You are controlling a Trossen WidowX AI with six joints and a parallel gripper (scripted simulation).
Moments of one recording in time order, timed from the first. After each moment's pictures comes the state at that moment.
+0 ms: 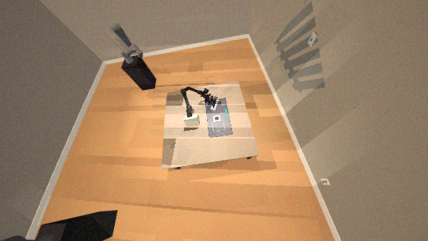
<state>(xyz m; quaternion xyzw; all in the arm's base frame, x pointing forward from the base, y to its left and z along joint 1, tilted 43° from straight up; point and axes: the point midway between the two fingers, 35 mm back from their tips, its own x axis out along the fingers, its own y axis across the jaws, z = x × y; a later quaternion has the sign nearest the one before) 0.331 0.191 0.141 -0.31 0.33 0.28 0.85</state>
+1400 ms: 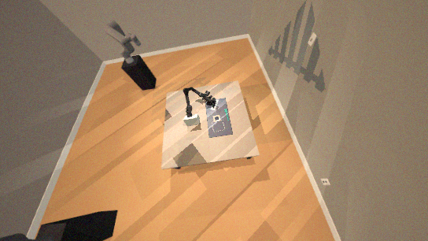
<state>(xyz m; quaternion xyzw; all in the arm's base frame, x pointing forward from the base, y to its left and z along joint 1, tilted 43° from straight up) 0.358 0.199 0.110 -0.30 0.30 0.23 0.87</state>
